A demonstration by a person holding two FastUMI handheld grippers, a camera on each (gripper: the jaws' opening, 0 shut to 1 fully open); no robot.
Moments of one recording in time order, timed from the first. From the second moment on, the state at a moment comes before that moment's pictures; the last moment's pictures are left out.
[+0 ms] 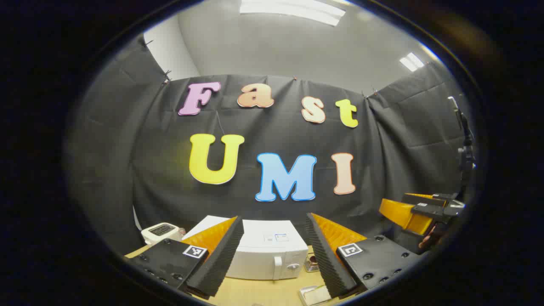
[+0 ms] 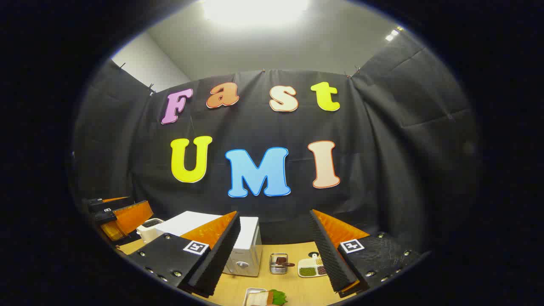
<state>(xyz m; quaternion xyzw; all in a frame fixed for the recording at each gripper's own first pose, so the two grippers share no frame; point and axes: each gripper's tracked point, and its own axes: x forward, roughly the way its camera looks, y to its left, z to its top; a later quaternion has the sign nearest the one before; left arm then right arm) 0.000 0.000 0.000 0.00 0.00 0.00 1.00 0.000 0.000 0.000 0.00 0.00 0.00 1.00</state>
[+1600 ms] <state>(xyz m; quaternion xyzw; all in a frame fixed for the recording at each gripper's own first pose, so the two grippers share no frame) 0.022 0.009 -0.062 0.00 0.03 0.01 1.00 0.002 -0.010 -0.020 -0.01 0.01 0.00 1.00</state>
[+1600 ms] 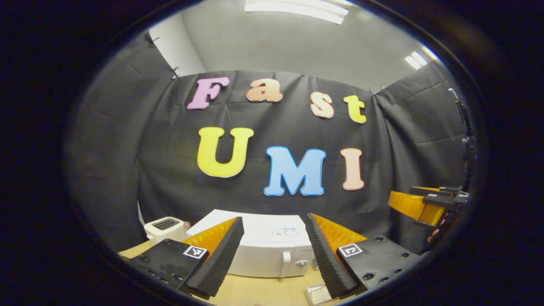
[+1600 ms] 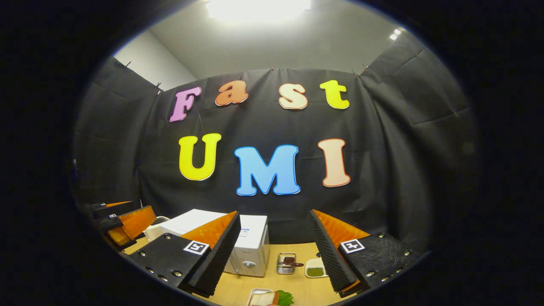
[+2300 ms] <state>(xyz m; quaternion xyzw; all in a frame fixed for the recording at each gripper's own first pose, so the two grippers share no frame) 0.155 -0.025 -0.317 0.02 0.24 -0.01 0.97 0.030 -0.104 -0.078 -0.01 0.09 -0.04 1.00</state>
